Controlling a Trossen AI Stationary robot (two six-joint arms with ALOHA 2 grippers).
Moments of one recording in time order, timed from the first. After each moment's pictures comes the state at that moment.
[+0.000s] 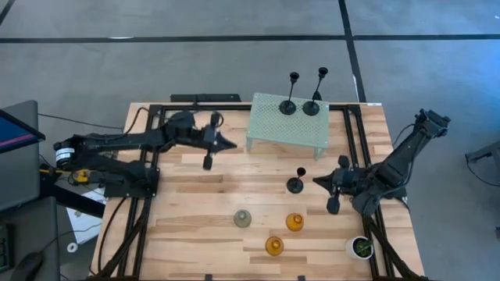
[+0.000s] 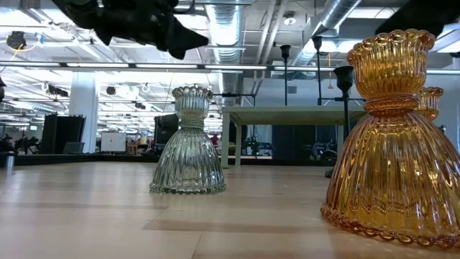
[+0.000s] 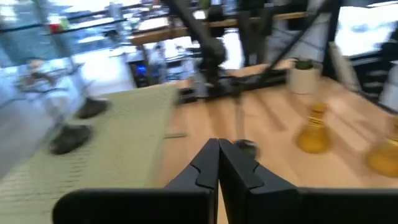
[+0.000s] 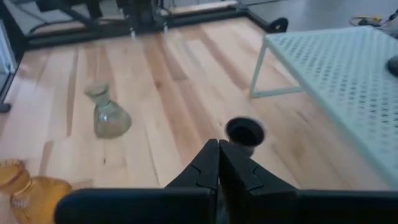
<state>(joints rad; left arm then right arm) 0.32 1.00 0.67 0.30 0.42 0.31 0.80 0.89 0.68 -0.63 0.96 0.76</state>
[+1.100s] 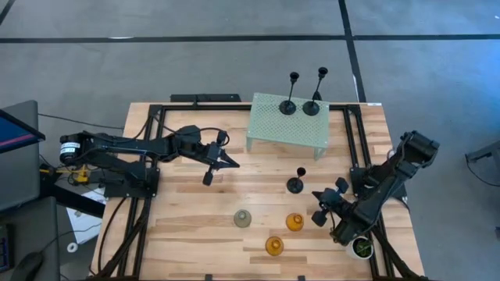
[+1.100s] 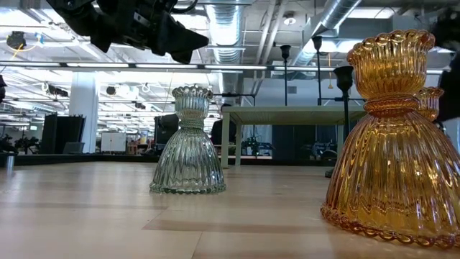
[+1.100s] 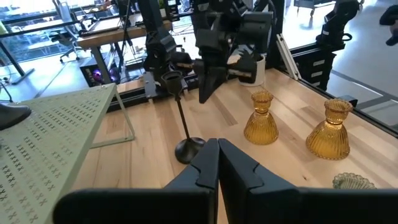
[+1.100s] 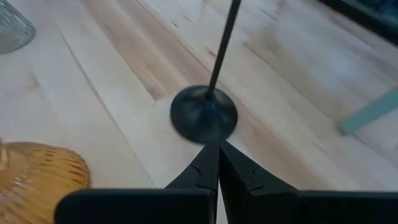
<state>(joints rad) 0.16 1.06 0.60 0.41 0.42 0.31 0.92 1.51 0.66 -0.81 0.96 1.56</state>
